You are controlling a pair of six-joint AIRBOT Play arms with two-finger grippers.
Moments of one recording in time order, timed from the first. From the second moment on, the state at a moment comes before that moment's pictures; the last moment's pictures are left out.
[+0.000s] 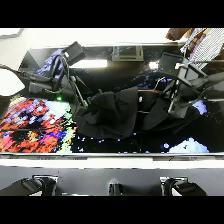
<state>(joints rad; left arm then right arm) -0.52 -1.20 1.55 1.12 -1.27 -0.97 0.18 -1.00 1.52 -1.30 1.49 0.51</state>
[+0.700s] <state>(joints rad) -0.52 -1.29 1.50 1.06 -1.19 -0.81 0.18 -1.01 1.52 -1.27 1.49 0.48</state>
